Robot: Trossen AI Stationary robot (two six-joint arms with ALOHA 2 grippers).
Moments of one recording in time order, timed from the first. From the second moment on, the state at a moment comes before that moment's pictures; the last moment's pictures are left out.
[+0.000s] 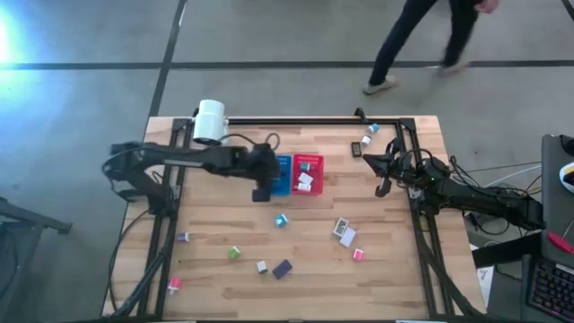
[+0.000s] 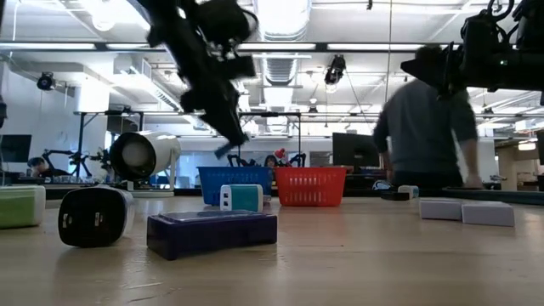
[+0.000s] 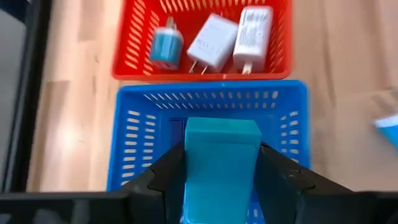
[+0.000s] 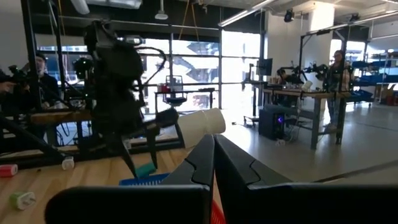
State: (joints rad) left arm 0.17 1.63 1.07 -0.44 -0.13 0.29; right arm -0.38 0.38 0.01 0.58 -0.02 0.04
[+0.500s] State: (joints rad) left arm 0.18 1.79 1.14 -0.45 -0.16 0.36; right arm -0.38 0.38 0.01 0.58 -0.02 0.07
